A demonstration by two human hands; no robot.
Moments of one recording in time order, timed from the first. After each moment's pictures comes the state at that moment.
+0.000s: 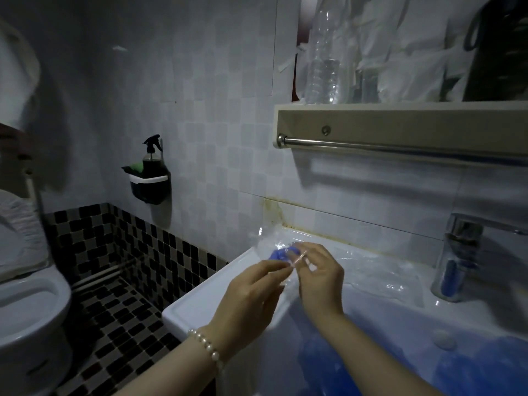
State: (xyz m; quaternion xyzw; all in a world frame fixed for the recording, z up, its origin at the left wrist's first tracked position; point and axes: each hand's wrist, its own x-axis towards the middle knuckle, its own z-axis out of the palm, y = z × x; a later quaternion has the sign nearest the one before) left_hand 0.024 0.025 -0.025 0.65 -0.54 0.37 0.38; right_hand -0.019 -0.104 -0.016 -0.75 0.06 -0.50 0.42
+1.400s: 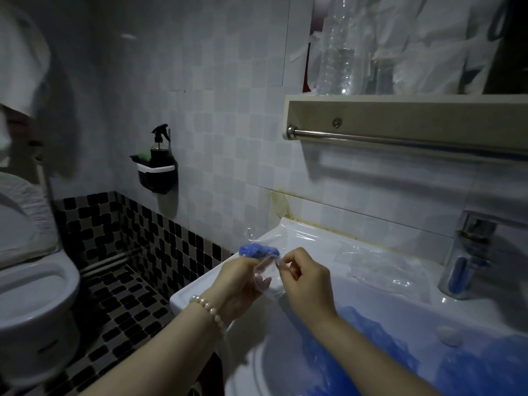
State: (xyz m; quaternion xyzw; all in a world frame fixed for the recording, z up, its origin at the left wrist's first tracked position) left_hand 0.028 0.025 0.002 0.50 -0.06 -0.27 0.82; right_hand -0.025 -0.089 -0.027 -0.85 0.01 -0.43 0.32
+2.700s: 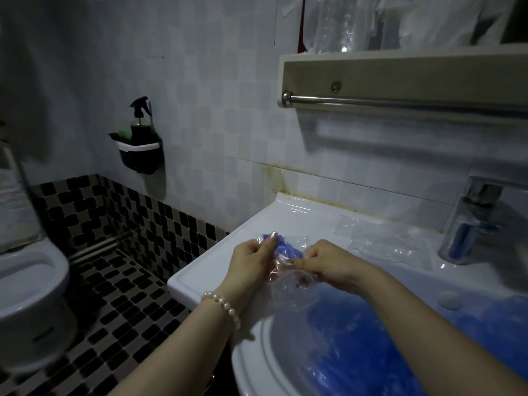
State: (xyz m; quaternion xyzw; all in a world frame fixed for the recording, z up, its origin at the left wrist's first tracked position) left_hand 0.032 0.012 -0.033 0.57 -0.14 -0.15 0.79; right_hand -0.031 -0.129 -0.008 -0.84 0.10 0.02 0.54
